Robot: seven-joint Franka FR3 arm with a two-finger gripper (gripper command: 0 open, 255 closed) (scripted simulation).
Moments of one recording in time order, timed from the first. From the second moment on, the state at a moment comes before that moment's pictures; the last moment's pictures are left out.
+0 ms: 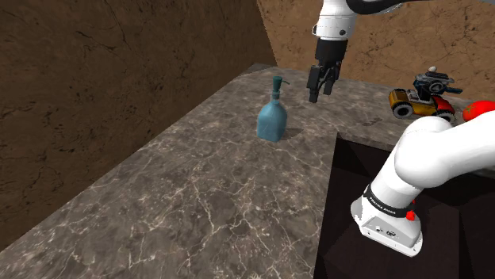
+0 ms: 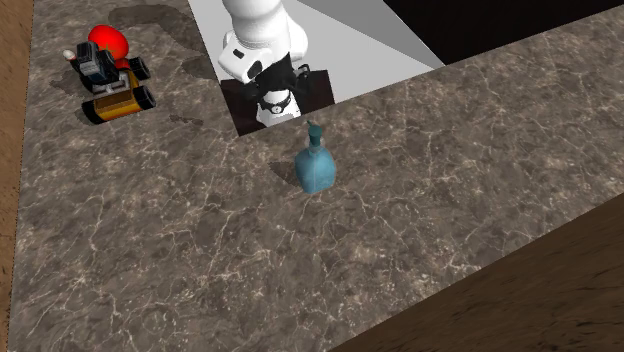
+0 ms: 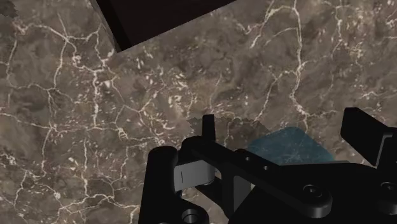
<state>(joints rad) -0.02 -0.78 0.04 -2.45 0.11 1.59 0.05</state>
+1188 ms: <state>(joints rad) 0.03 -0.16 0.08 -1.92 0.17 1.47 0.07</state>
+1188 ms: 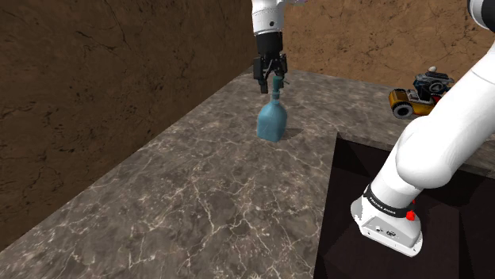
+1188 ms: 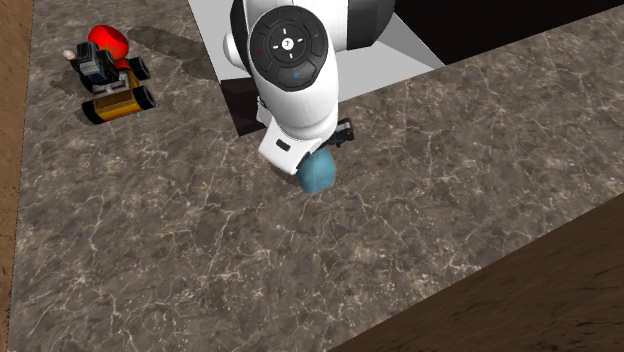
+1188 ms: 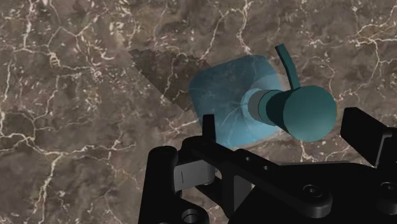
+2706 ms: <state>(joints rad) 0.03 -0.16 0.08 -1.86 0.18 1.42 0.07</state>
